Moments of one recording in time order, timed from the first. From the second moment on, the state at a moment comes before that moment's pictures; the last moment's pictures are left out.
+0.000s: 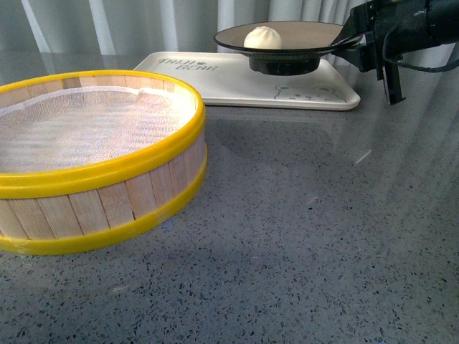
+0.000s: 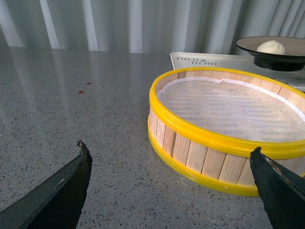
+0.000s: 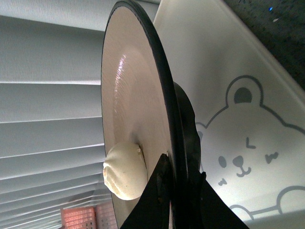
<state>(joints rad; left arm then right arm) 0.00 0.00 0.03 0.00 0.00 0.00 0.11 2.09 1.53 0.21 -0.32 1.28</state>
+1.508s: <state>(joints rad) 0.00 0.00 0.03 0.00 0.00 0.00 0.08 2.00 1.39 0.27 -0.34 1.31</state>
